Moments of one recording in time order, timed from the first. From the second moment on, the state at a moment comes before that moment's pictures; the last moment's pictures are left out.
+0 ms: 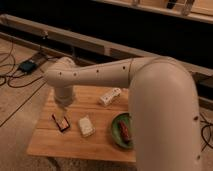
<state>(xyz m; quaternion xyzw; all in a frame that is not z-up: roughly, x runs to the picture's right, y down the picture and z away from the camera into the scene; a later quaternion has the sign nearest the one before) -0.202 0.124 0.734 -0.37 0.04 0.24 0.90</state>
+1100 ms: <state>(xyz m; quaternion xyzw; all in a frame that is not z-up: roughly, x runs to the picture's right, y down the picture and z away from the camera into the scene) -0.268 0.188 0.813 -0.35 0.09 0.25 0.90</state>
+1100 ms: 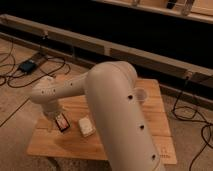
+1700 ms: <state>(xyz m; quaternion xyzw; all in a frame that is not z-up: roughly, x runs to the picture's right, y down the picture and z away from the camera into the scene) -0.275 0.199 0.840 -0.35 0.11 0.24 0.90</state>
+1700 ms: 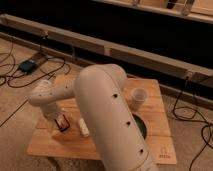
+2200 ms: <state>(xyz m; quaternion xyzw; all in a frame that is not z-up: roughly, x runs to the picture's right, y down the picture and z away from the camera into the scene) -0.275 0.201 0.850 -0.35 0.11 0.24 0.90</state>
